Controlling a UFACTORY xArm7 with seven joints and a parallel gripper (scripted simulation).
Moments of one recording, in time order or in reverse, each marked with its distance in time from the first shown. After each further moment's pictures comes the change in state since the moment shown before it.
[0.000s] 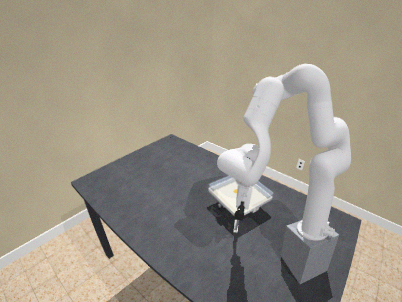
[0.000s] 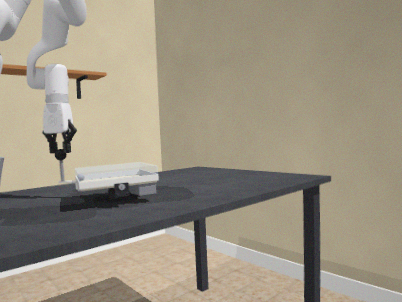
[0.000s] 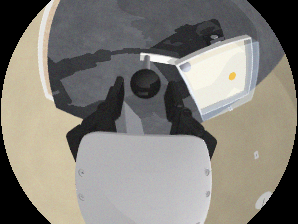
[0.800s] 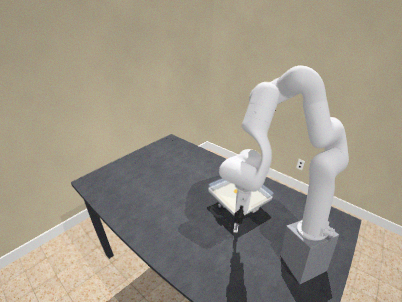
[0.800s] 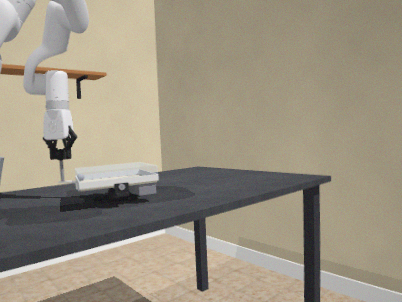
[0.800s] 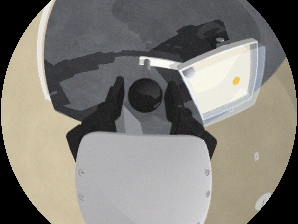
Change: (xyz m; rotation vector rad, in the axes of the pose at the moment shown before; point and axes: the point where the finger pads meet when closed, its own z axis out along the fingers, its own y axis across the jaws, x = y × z) arm 0.000 0.000 0.022 0.000 0.000 0.000
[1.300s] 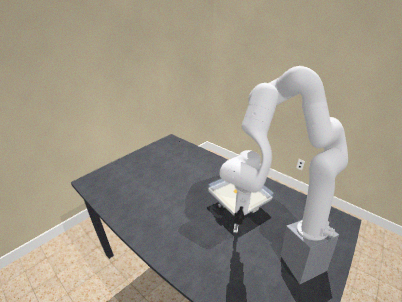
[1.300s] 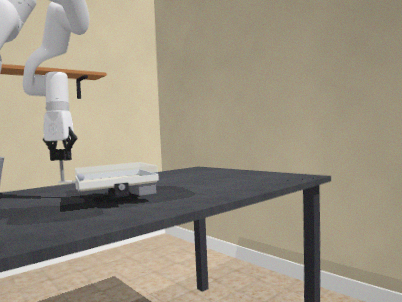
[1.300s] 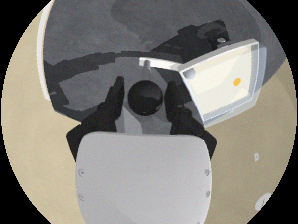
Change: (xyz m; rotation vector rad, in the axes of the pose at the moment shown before) arm 0.000 0.000 0.004 0.000 0.000 0.000
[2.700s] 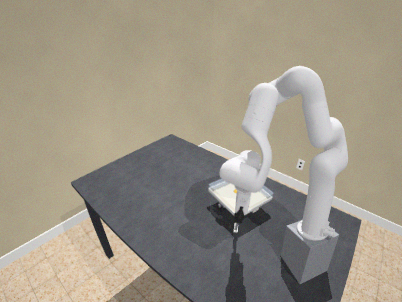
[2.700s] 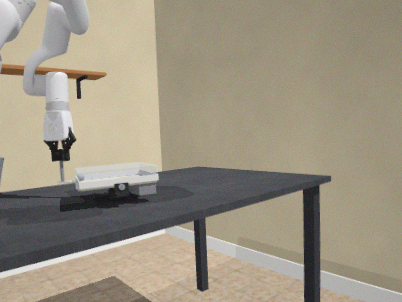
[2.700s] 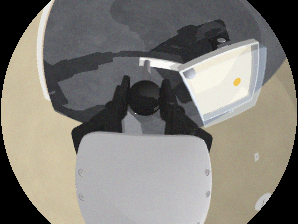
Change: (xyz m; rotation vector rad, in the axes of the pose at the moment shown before) arm 0.000 0.000 0.000 0.000 0.000 0.000
